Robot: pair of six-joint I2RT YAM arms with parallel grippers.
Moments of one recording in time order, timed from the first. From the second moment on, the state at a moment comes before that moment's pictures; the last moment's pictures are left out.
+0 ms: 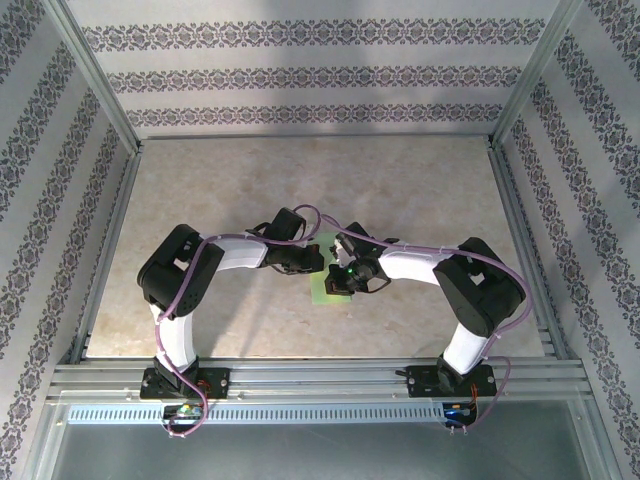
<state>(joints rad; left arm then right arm) -0.56 1.91 1.00 -0.07 0.51 -0.61 0.66 1.73 0.86 -0.33 -0.46 0.62</state>
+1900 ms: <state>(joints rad) -0.36 2.21 1.51 -0.28 0.46 -0.44 0.67 1.73 0.86 -0.27 -0.36 0.61</state>
